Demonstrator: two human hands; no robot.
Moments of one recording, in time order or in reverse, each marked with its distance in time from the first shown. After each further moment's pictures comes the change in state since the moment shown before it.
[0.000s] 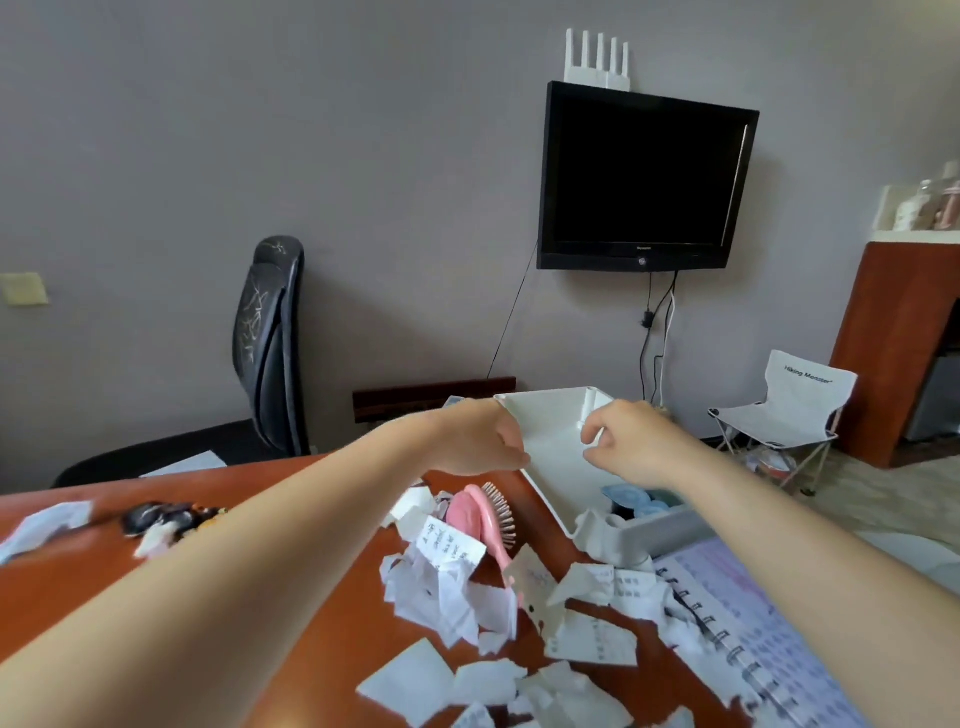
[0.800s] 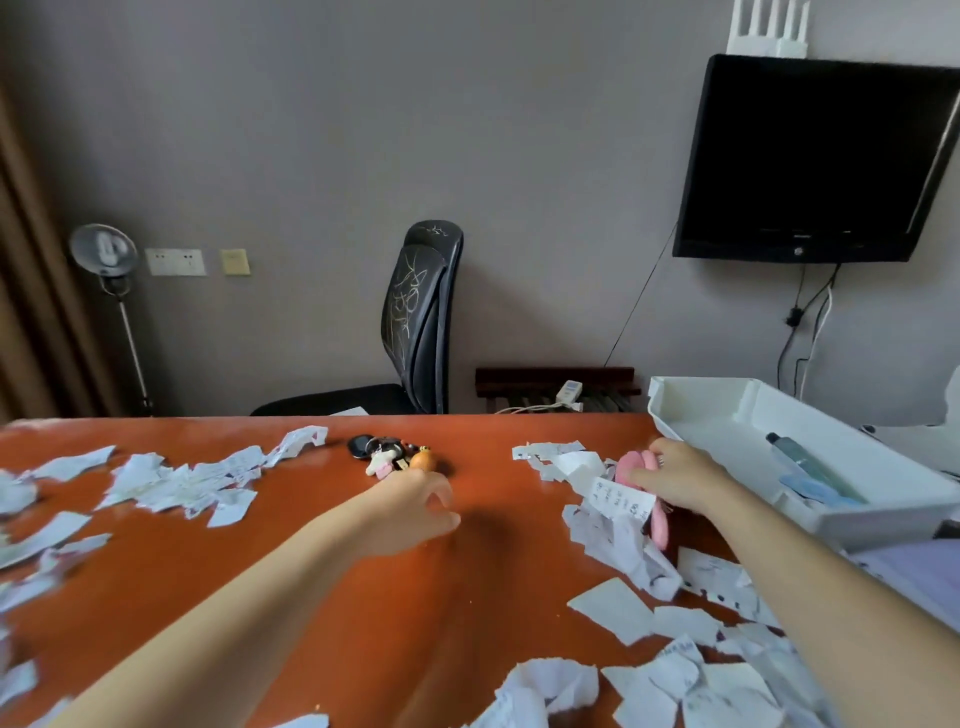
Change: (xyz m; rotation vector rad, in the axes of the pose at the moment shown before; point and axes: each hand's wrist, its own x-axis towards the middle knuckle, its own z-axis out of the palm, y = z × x) left_hand -0.189 -0.153 0.040 -0.105 0.047 -0.435; right_hand -0.006 -0.099 0.095 0.181 -0.130 0.131
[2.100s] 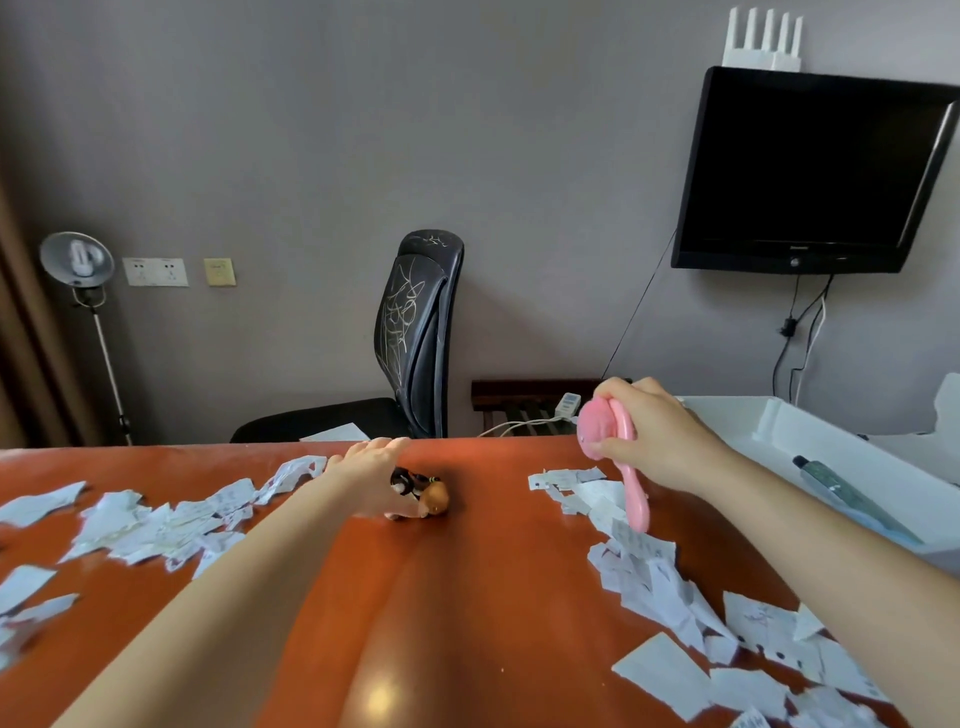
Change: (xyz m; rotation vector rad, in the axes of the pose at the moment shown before) left_hand 0.085 -0.077 -0.028 0.233 0.080 -0.165; right_hand -0.008 -0.083 -0.023 -0.072 0.186 -0.449
